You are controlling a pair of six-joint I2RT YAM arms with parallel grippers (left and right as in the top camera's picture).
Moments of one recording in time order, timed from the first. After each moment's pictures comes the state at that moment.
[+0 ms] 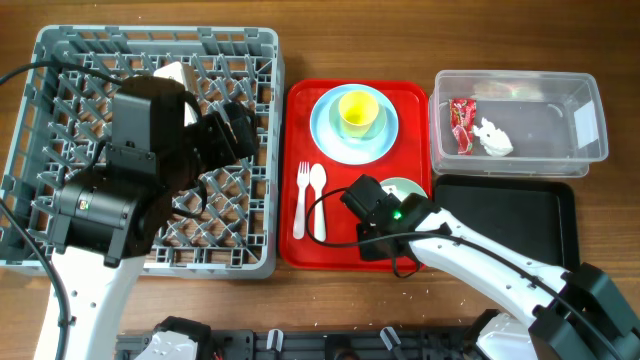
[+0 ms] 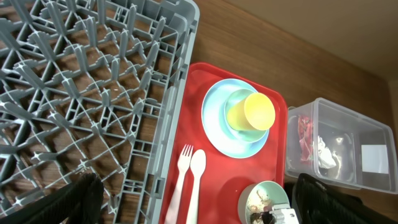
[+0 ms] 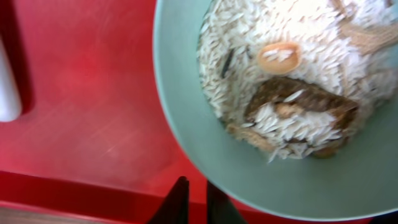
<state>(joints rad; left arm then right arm) -0.27 1.17 1.42 -1.03 0.03 -0.57 0.77 1.49 0.81 -0.80 0.04 0.62</state>
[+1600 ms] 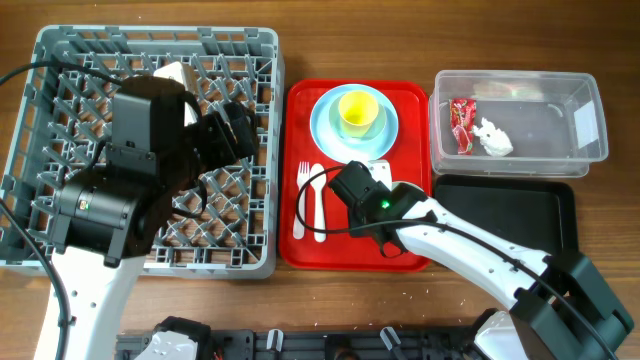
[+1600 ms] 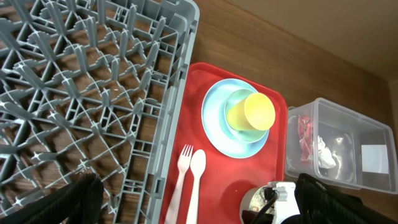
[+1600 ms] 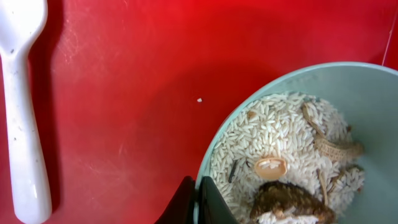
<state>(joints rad) -0.27 1.17 1.42 -1.03 0.03 -0.57 0.77 1.57 0.88 -0.67 0.22 0.65</state>
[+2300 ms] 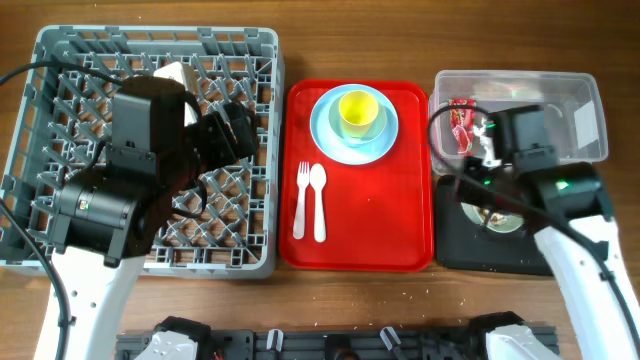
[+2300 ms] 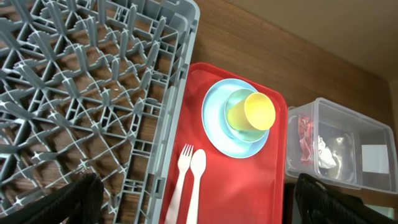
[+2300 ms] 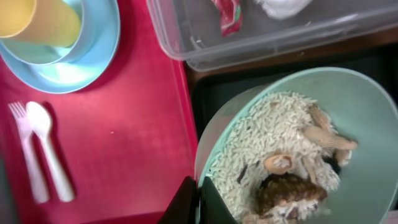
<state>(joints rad) -0.27 1.17 1.42 -1.03 0.03 -0.57 0.15 1.18 1.14 -1.17 0.02 0.42</state>
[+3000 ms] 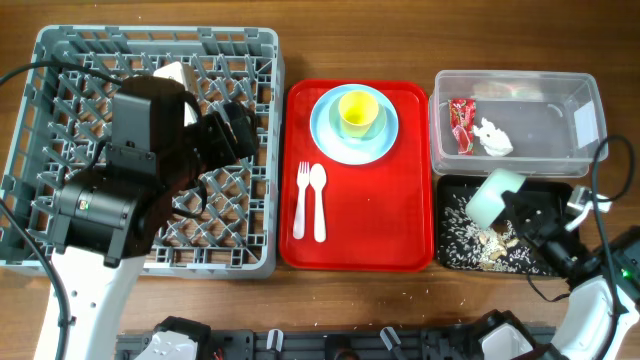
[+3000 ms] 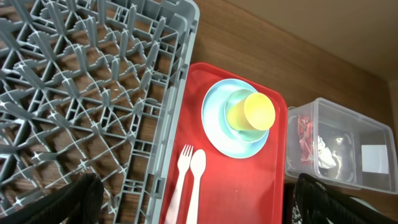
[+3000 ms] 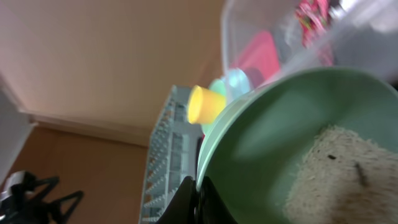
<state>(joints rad) -0.27 1.17 1.42 -1.03 0.03 -0.57 -0.92 1.05 0.49 -0.67 -1.37 0.01</state>
